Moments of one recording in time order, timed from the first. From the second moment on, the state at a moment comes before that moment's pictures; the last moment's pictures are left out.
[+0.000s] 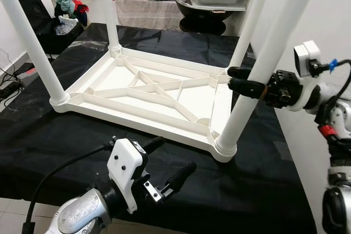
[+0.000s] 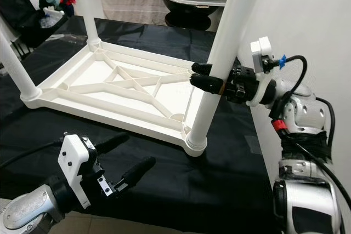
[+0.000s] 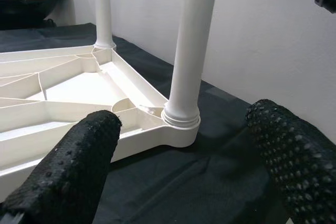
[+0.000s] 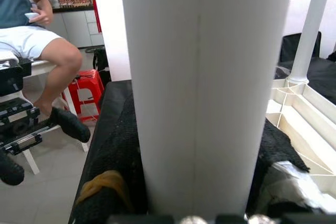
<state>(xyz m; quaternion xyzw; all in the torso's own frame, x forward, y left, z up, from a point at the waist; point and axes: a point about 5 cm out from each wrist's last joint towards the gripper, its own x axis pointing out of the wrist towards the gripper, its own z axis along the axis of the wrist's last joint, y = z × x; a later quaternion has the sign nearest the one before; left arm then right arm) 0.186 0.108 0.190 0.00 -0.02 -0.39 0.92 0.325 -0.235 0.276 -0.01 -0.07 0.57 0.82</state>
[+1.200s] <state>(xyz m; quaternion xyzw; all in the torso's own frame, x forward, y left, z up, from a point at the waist) 0.194 0.106 0.183 0.00 -0.02 -0.41 0.91 0.311 -0.190 0.242 -0.02 -0.04 0.37 0.93</state>
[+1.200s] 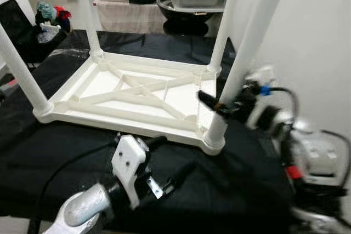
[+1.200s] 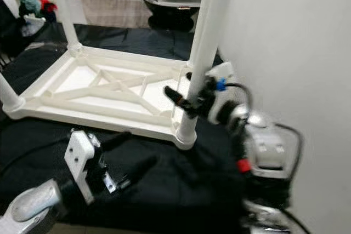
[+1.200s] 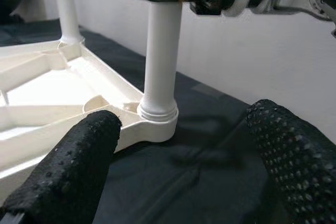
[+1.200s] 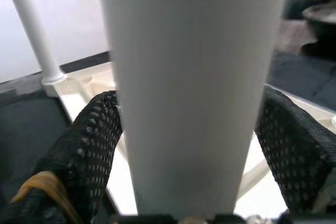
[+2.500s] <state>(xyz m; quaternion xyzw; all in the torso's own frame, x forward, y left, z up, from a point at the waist) 0.173 0.116 0.198 0.02 0.01 -0.41 0.91 0.313 -0.257 0.288 -0.08 -0.09 0.54 0.83</state>
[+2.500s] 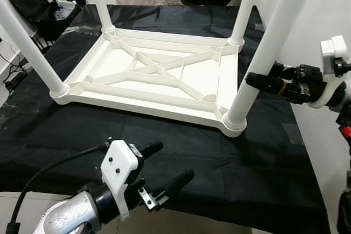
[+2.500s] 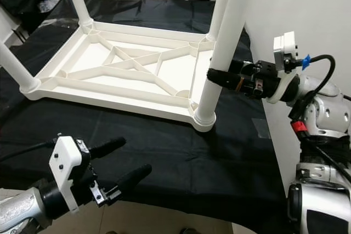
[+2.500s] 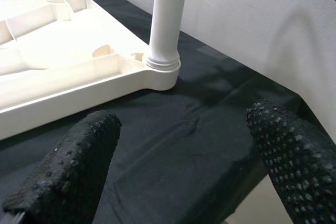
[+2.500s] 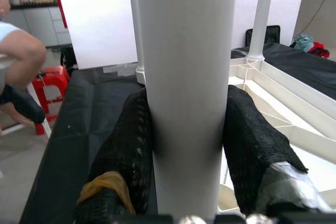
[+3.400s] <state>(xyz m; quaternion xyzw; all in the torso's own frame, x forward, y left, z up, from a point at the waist) 0.203 0.103 0.188 0.00 -0.02 -0.40 0.91 0.280 -0.162 0.217 -0.09 0.01 0.08 0.99</state>
